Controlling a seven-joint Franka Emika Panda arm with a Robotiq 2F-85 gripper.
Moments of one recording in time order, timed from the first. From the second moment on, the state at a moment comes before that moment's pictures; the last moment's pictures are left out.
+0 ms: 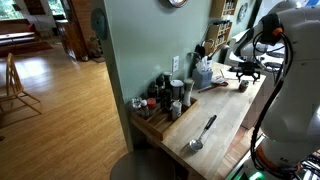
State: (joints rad) arm -0.53 0.45 -0.44 -1.82 0.06 2.09 0.31
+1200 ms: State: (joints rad) arm -0.57 0.55 -0.41 -1.71 0.13 1.99 0.21
